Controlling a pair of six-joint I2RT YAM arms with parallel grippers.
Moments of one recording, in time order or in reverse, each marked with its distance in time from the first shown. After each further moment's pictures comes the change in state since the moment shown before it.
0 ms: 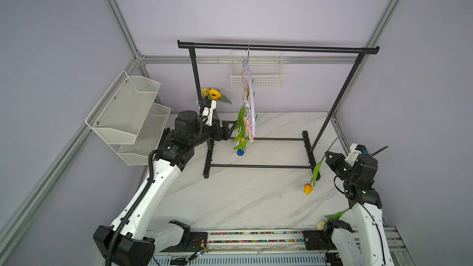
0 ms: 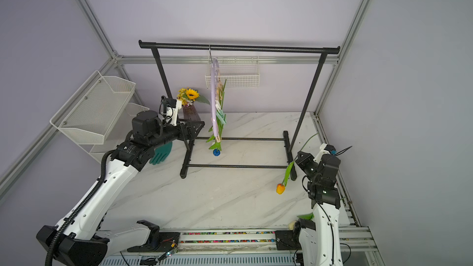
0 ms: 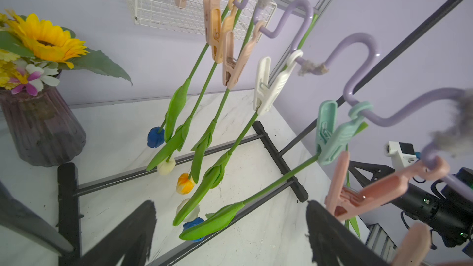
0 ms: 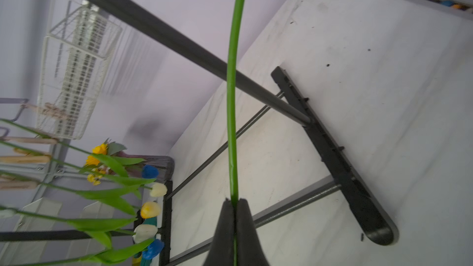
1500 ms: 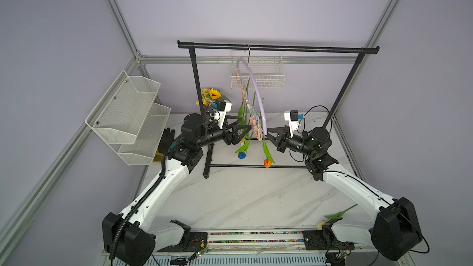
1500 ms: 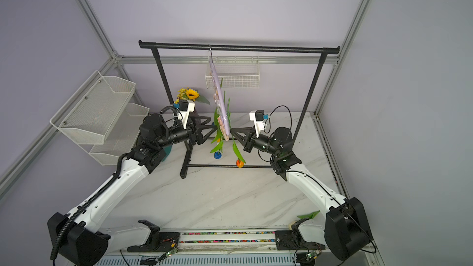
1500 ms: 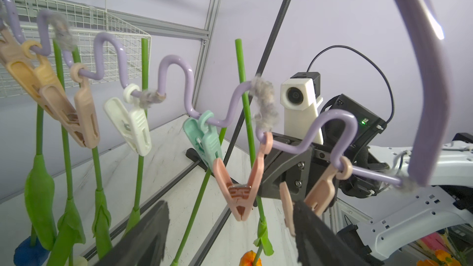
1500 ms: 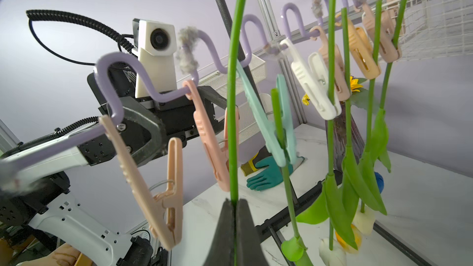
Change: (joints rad) left arm -0.061 0.044 -0.127 0.446 0.340 0.027; right arm 0.749 0.592 0.274 0.847 -0.245 -0.228
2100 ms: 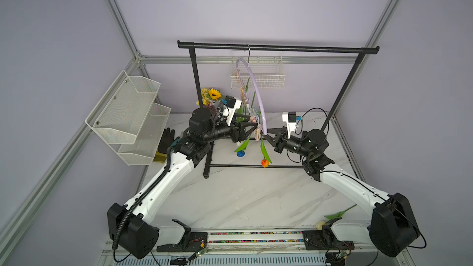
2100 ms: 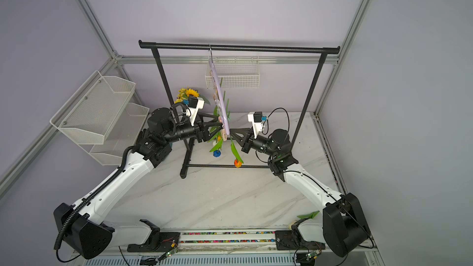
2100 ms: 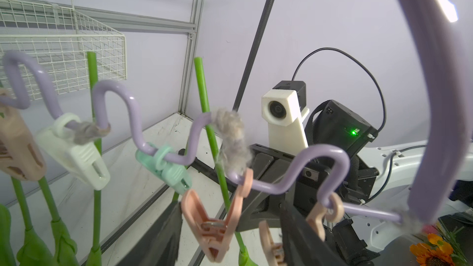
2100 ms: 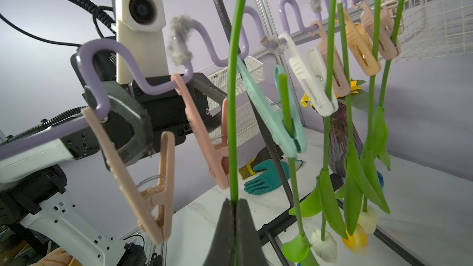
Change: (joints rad) left arm -0.061 0.080 0.130 -0.089 -0.020 0.056; right arm 0.018 0.018 -0.019 0.049 0.036 -0.003
